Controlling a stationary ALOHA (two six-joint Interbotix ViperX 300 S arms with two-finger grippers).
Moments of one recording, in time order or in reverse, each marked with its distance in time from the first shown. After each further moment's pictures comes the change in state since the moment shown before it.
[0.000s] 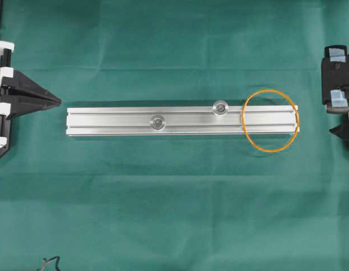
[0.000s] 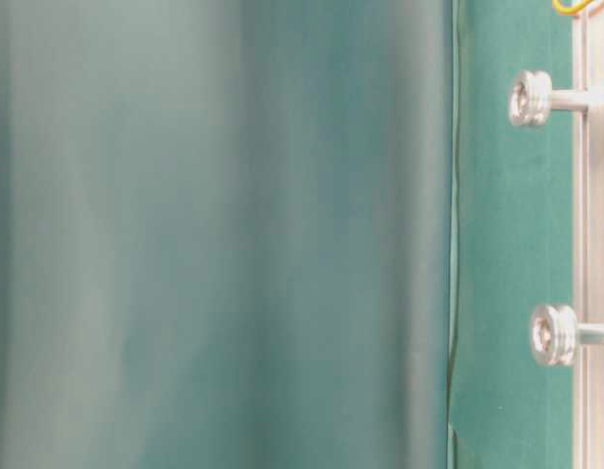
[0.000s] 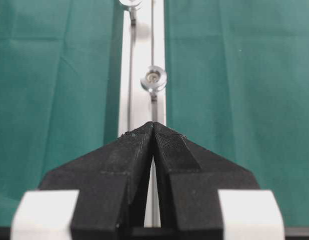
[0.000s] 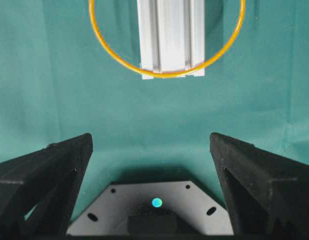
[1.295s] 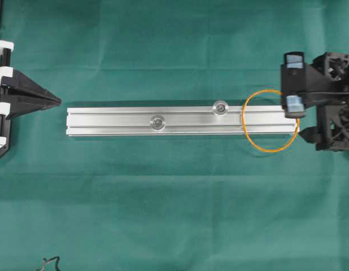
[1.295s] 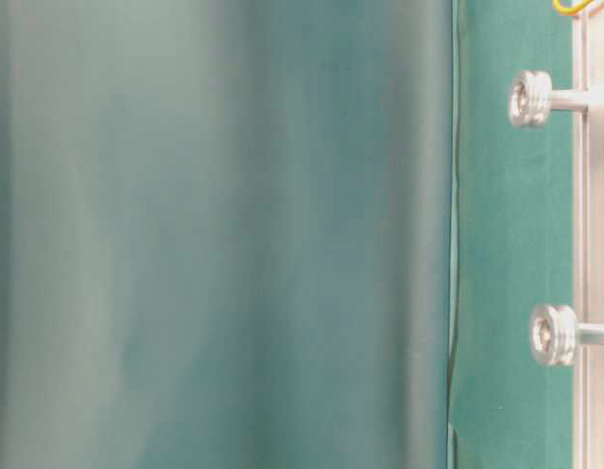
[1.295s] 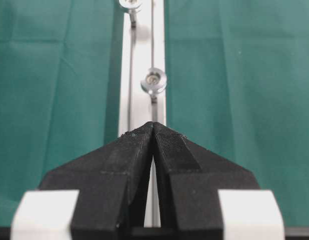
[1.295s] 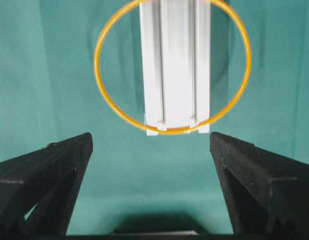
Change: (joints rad) left arm 0.000 -0.002 -0.003 0.000 0.000 0.000; right arm 0.000 0.209 -0.075 0.003 -0.155 0.000
